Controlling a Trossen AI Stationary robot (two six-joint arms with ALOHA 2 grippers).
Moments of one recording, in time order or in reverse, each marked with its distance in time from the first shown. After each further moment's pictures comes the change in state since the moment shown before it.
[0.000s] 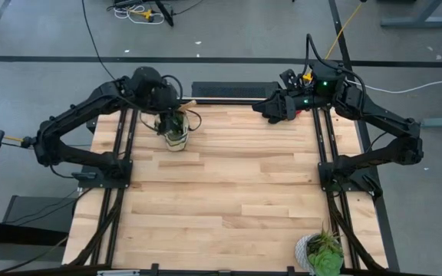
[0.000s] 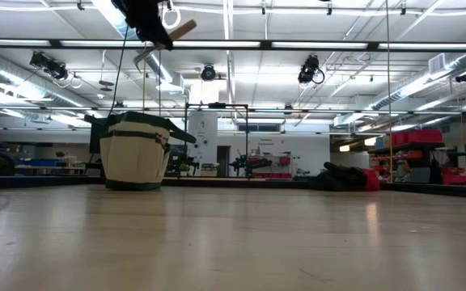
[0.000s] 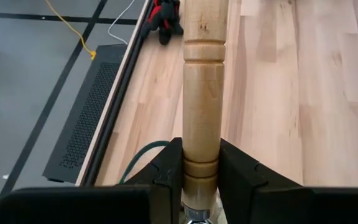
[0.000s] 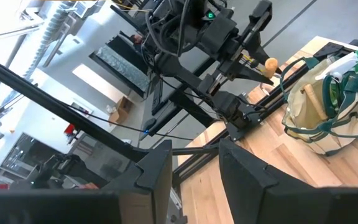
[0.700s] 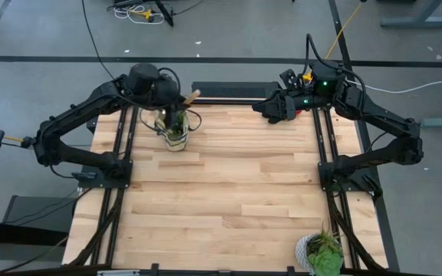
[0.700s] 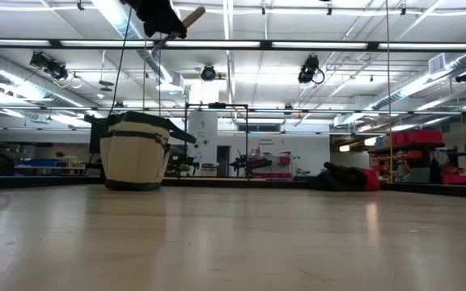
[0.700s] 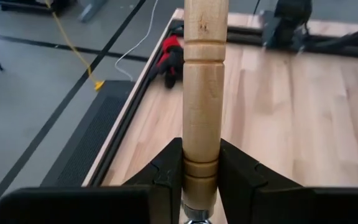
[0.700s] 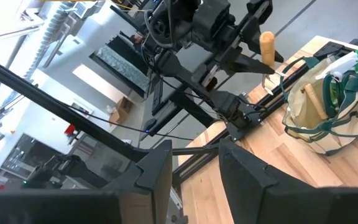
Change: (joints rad) left arm -0.006 0.000 0.001 0.167 0.024 -0.133; right arm 0.000 0.000 0.000 0.000 0.000 0.004
